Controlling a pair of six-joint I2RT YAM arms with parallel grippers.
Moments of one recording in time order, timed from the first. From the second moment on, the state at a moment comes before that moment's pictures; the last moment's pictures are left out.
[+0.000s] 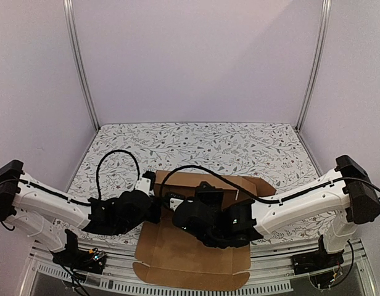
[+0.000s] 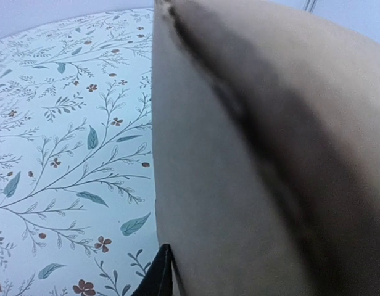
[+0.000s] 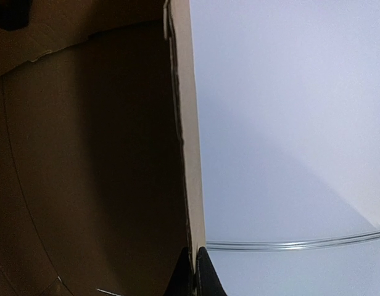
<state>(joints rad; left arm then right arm) -1.20 1.35 0.47 0.25 -0.63 -0.60 1.48 1.81 1.19 -0.13 1.27 -0.68</state>
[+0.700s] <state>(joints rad) -1.23 1.43 0.55 0.23 -0.69 -0.53 1.50 1.84 1.28 -0.32 1.20 -0.49</state>
